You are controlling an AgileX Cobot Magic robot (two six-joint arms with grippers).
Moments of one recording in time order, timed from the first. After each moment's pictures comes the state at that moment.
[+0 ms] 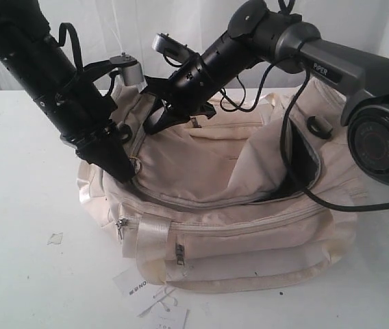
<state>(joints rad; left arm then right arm) -0.26 1.78 -1.50 -0.56 1.32 0.97 0.40 2.40 -2.22 0.79 1.21 -0.32</state>
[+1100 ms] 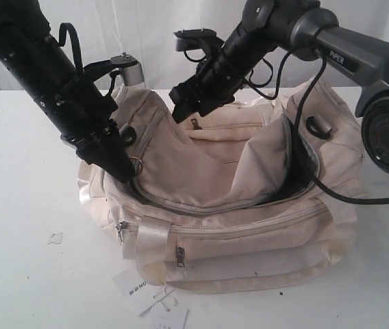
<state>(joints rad) -0.26 1.78 -1.50 -0.56 1.32 0.98 0.36 2.37 -2.25 0.46 1.09 -0.45</state>
